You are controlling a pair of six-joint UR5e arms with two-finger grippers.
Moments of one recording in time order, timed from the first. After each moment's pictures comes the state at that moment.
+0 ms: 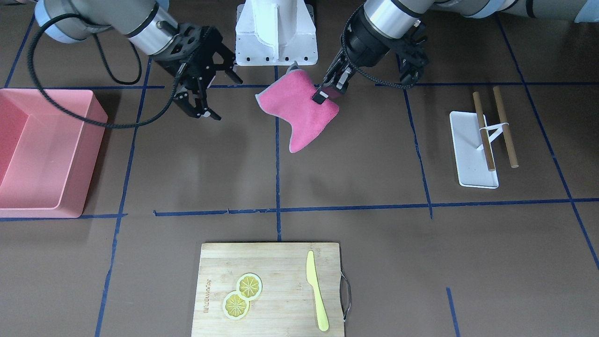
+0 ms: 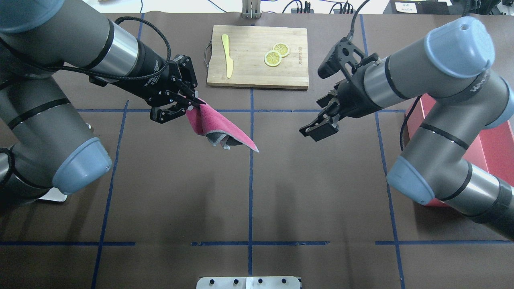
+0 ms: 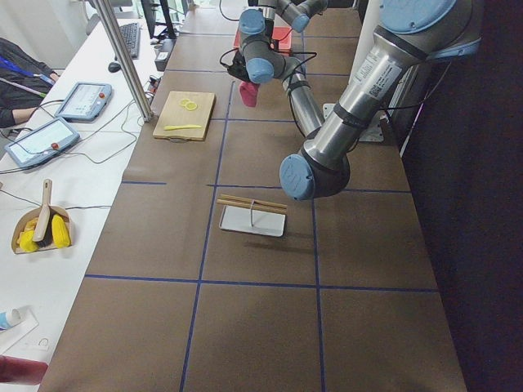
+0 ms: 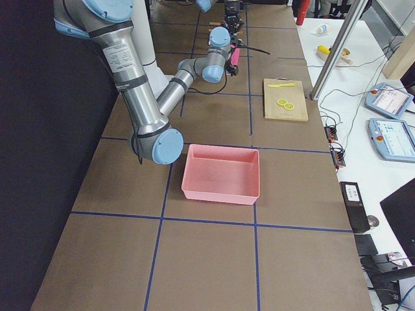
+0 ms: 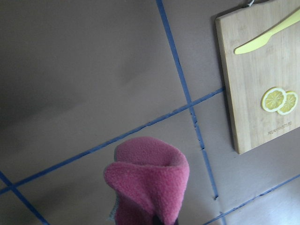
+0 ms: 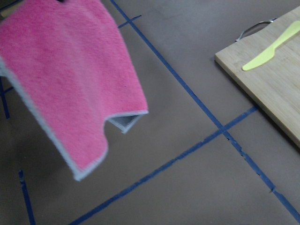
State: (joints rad) left arm -0.80 -2.23 -1.90 -1.81 -2.19 -2.53; right arm 0.66 -1.11 1.96 -1.14 2.08 0.34
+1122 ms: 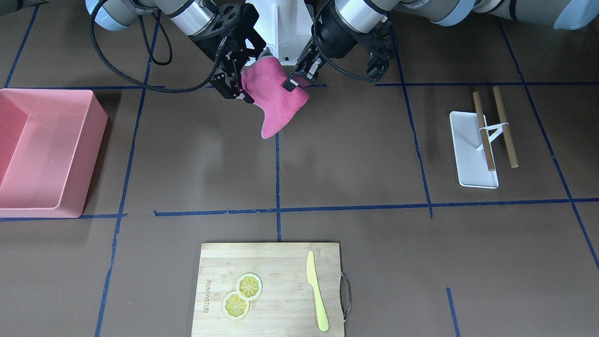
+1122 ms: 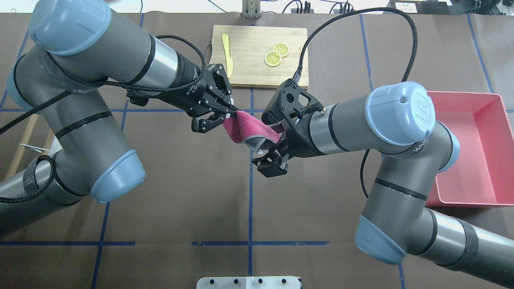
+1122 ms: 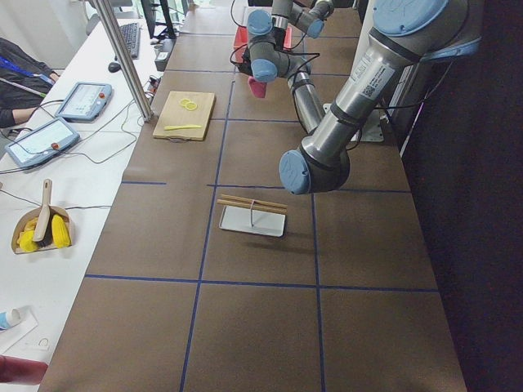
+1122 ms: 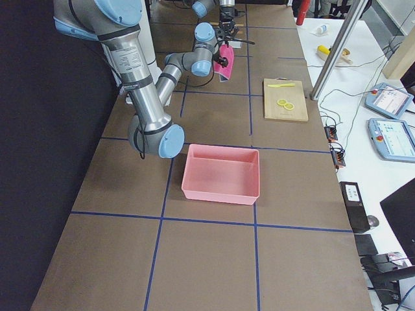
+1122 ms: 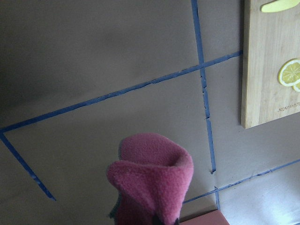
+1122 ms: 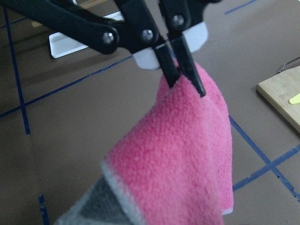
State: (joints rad) left arm -0.72 -2.25 -1.89 -1.90 -2.19 -2.65; right arm 0.54 -1.08 1.98 -1.14 1.92 0.34
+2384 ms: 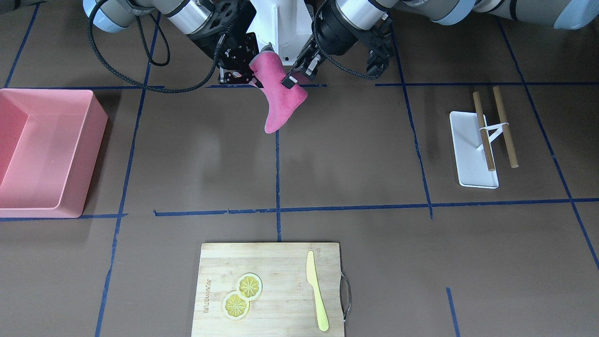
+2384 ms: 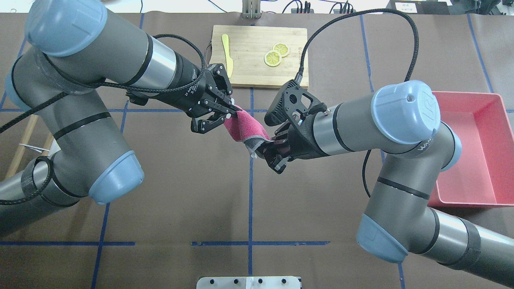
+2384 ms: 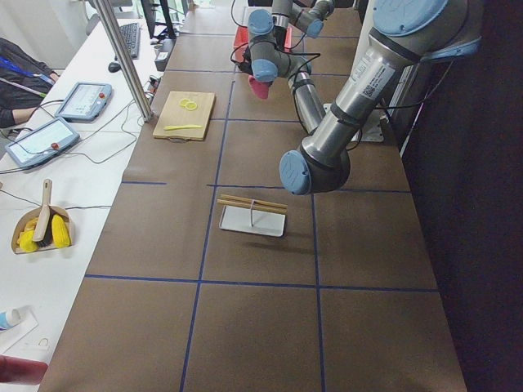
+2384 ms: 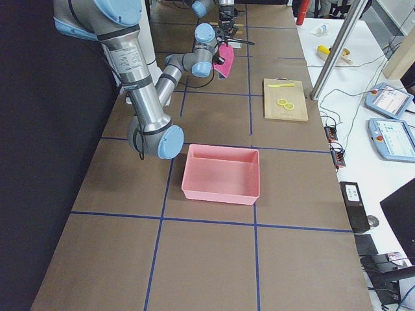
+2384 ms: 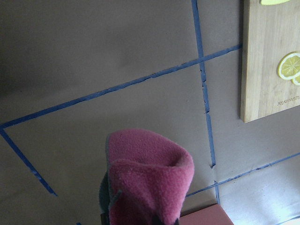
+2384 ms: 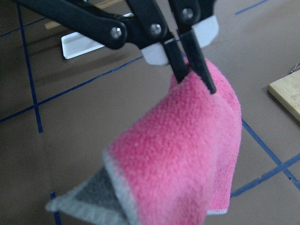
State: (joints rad) left arm -0.72 -2.24 -1.90 -1.93 -2.19 -2.59; right arm 0.54 -1.09 1.98 -1.10 1.95 0.34
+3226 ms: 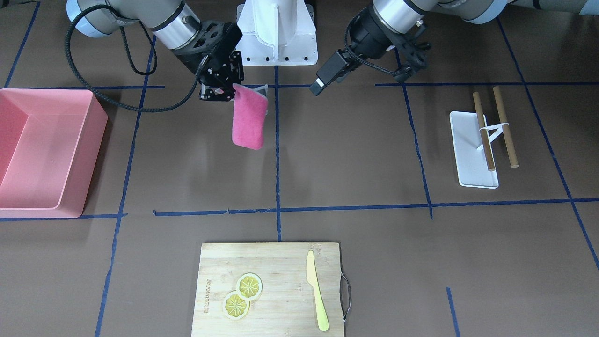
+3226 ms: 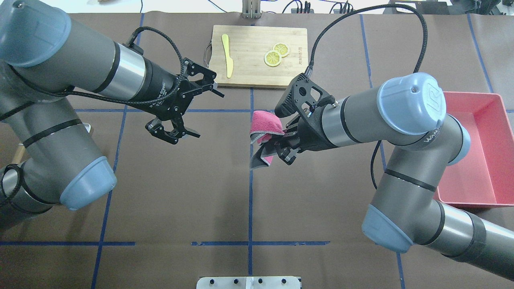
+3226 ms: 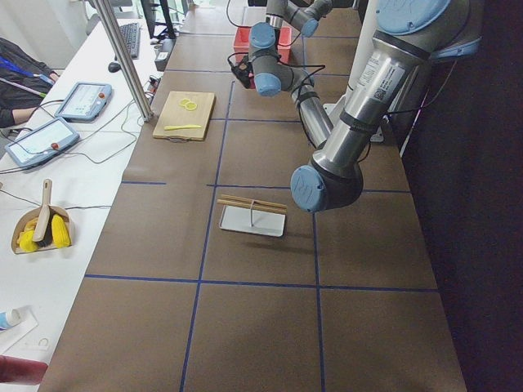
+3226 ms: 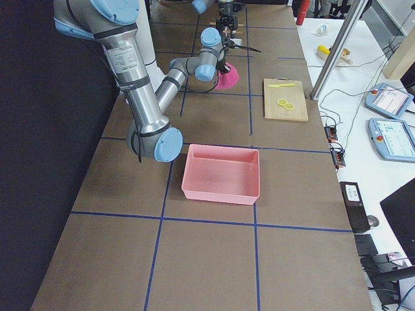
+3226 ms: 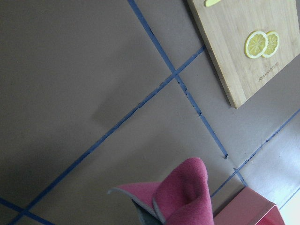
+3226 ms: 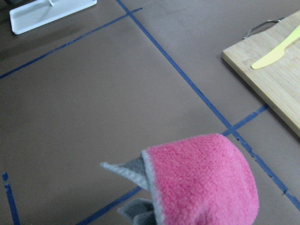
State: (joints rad) left arm -0.77 -2.06 -1.99 -1.93 -2.19 -1.99; right arm 0.61 -1.12 1.97 -1.21 1.96 0.34
